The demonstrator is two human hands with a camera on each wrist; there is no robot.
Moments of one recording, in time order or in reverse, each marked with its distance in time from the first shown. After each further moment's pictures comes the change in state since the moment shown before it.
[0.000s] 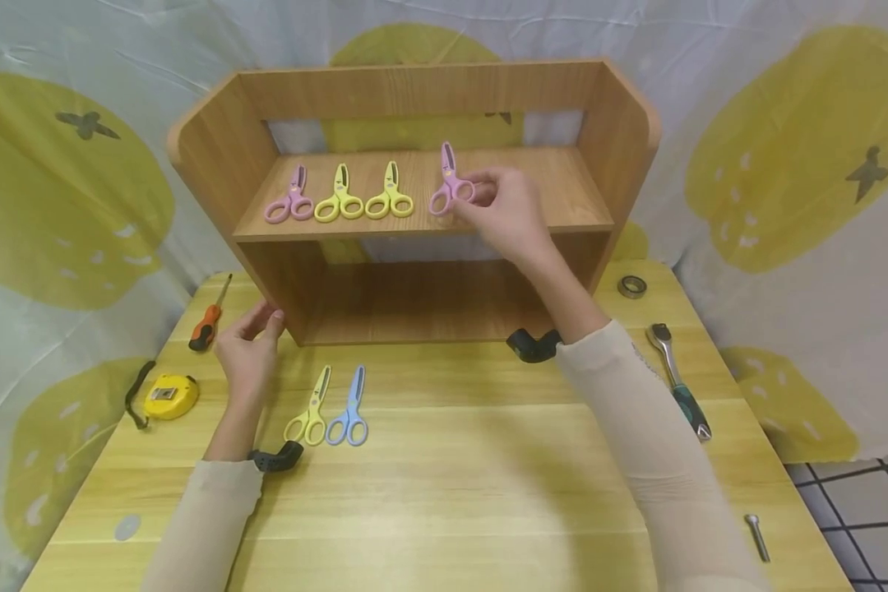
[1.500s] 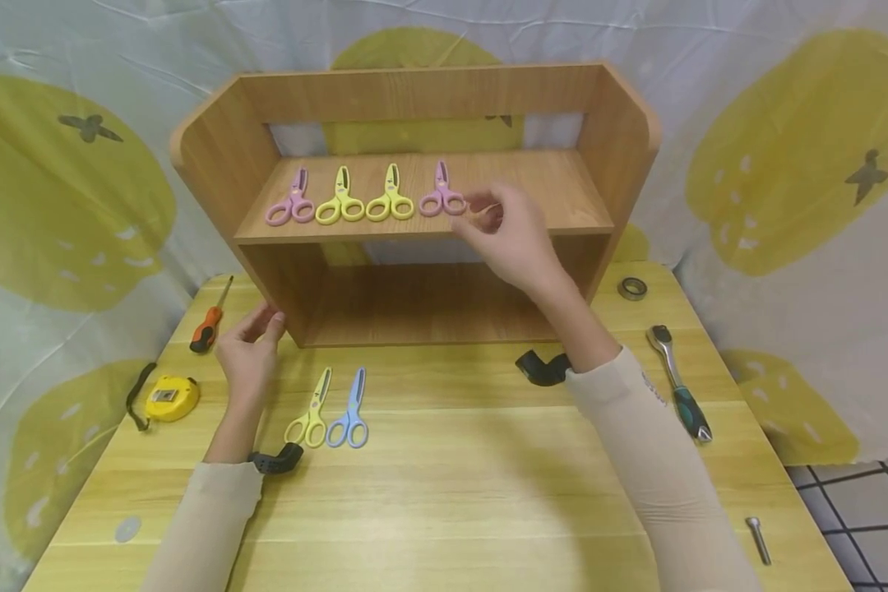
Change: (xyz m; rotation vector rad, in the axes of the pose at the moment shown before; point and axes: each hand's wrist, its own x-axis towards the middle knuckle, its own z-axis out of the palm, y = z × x) left_hand 0.001 -0.003 -0.003 -0.002 -0.015 -0.020; right_hand -0.027 0.007 -0.002 -0.091 -0.026 -0.088
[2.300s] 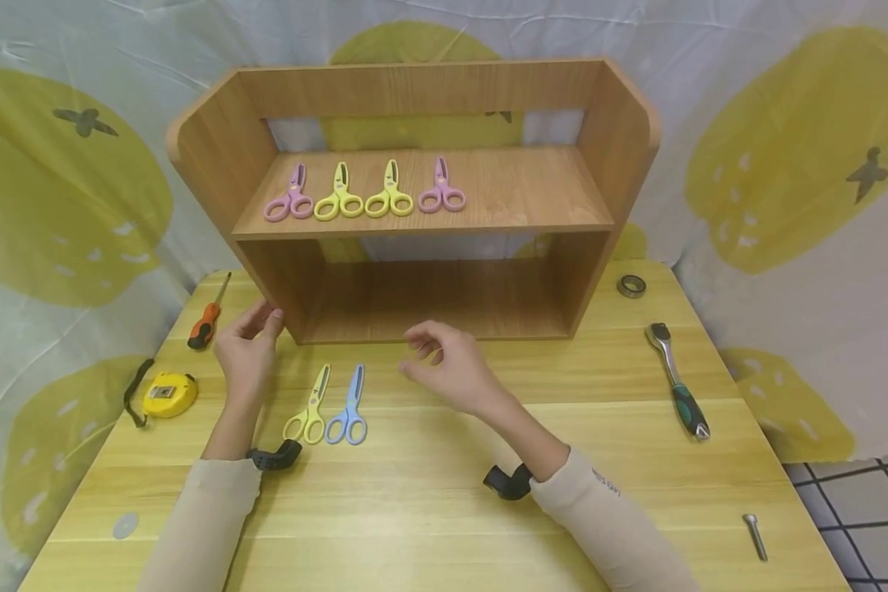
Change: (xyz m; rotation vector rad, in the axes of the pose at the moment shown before) left_hand 0.001 0.000 0.000 -0.012 -0.004 0.002; right_hand -0.109 0.042 0.114 0.155 -0.268 -0.014
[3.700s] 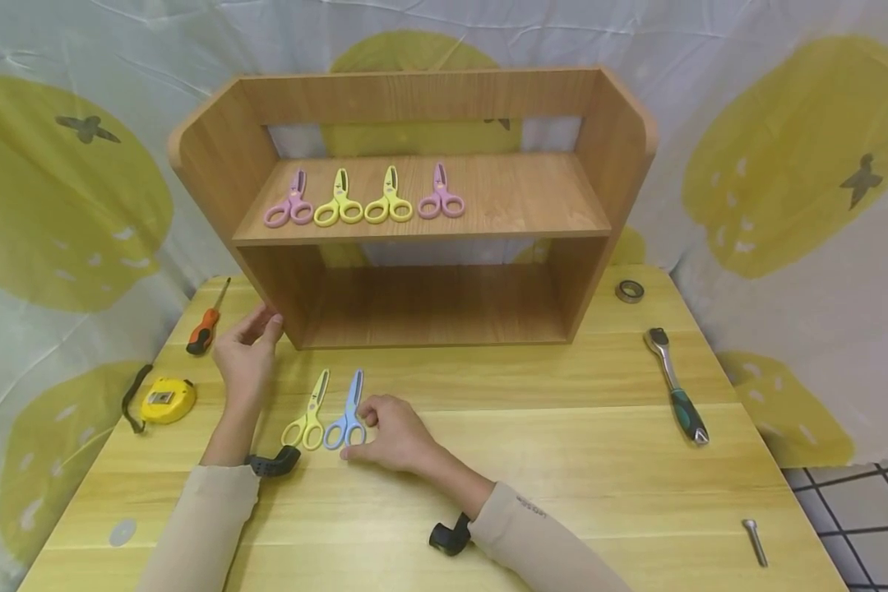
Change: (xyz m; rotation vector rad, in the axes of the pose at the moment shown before) left_hand 0.000 -0.002 0.001 0.038 0.013 -0.010; right_hand -0.015 0.029 0.119 -0.055 -0.217 0.185
